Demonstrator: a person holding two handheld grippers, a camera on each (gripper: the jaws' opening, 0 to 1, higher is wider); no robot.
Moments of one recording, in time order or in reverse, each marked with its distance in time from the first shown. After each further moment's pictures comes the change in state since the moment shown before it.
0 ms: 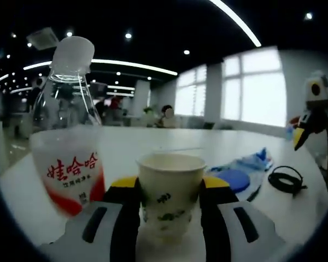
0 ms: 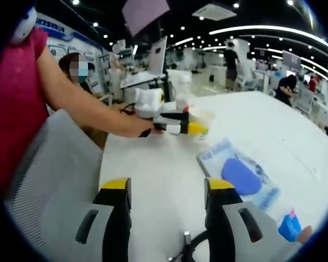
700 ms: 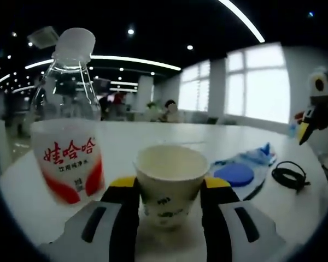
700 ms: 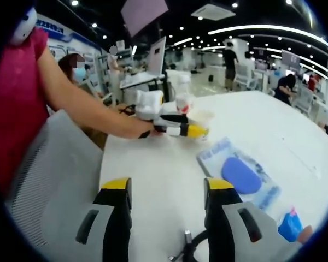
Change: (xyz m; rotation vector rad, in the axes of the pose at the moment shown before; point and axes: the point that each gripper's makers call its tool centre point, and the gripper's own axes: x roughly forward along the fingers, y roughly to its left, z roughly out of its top) left arm -0.002 -0.001 -0.011 0.013 0.047 0.024; right arm -0.002 0.001 0.000 0.007 -0.006 0.001
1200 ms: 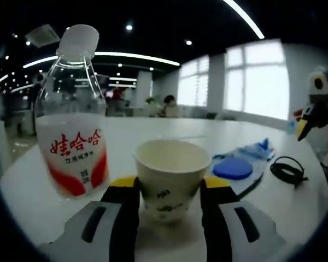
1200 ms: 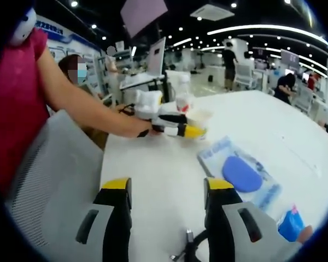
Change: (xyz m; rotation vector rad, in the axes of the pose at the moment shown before) left arm -0.006 0.003 -0.008 -0.007 0.040 -0.009; right arm -0.001 0.001 -0.002 0.007 -0.005 -0.003
